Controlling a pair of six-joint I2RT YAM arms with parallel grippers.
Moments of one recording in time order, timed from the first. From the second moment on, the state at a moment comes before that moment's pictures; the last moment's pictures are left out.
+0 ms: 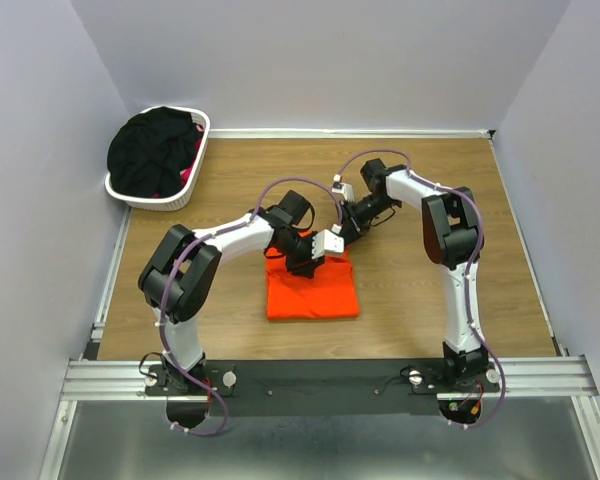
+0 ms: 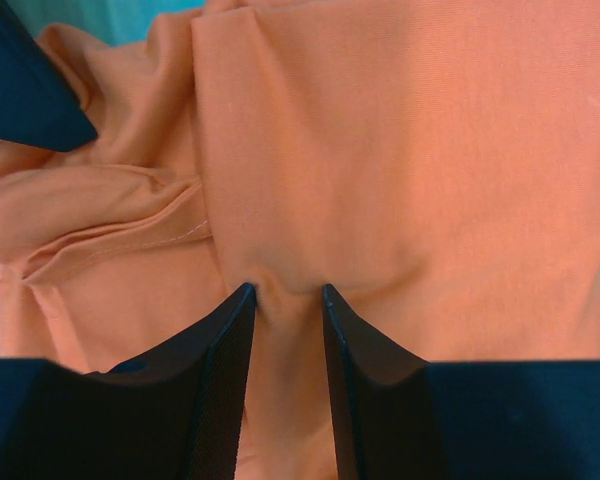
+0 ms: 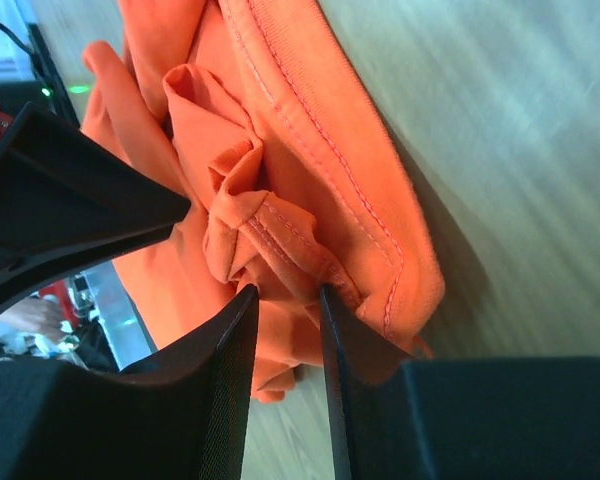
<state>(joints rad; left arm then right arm) -0.63 1.82 1.17 -0.51 0.63 0.84 0.33 2.33 1.74 -0.93 -0.94 -0.29</state>
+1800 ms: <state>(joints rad) -0.69 1.77 1.16 -0.55 0.53 0.84 0.42 2.42 1.86 -0.90 -0.97 -0.26</state>
